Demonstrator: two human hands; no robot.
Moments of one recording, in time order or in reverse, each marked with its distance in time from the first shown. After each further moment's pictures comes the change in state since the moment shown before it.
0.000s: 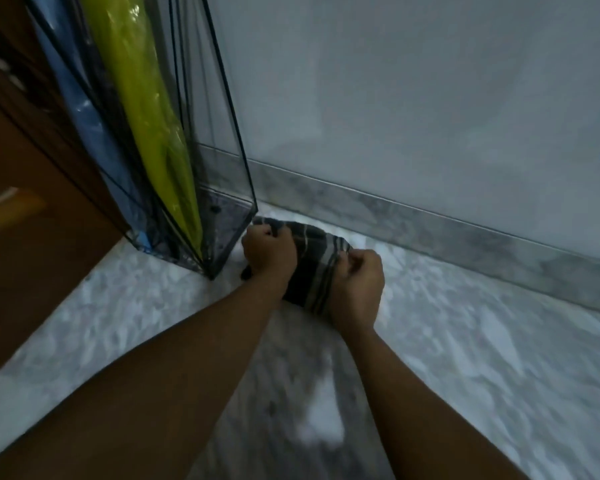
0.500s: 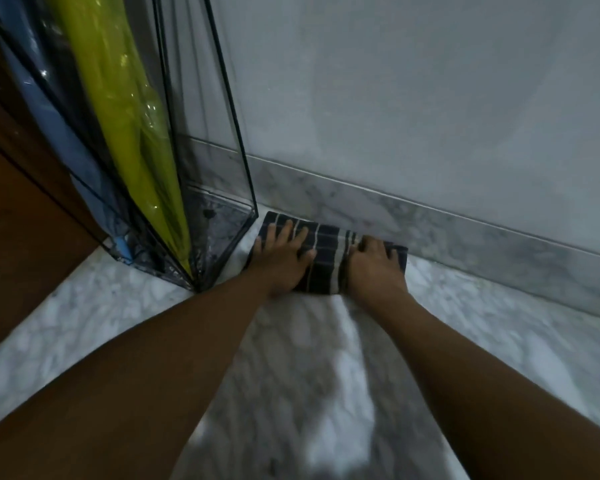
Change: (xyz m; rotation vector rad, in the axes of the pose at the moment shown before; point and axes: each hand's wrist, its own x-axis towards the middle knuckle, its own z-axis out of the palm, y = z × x) left_hand 0.081 -0.062 0.047 0.897 -0.610 0.559; right_hand 0.096 0.040 0.045 -0.980 -0.465 -0.392
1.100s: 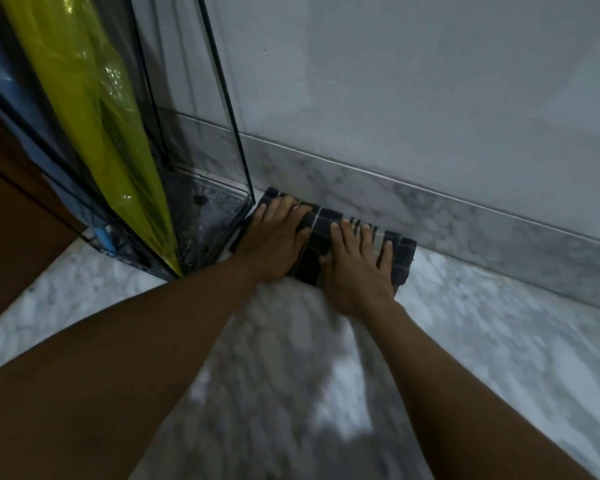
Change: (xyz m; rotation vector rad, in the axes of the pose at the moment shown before) left_hand 0.035 -0.029 0.009 0.176 0.347 0.301; right_hand 0.005 -0.016 0.021 0.155 -0.080 -0.014
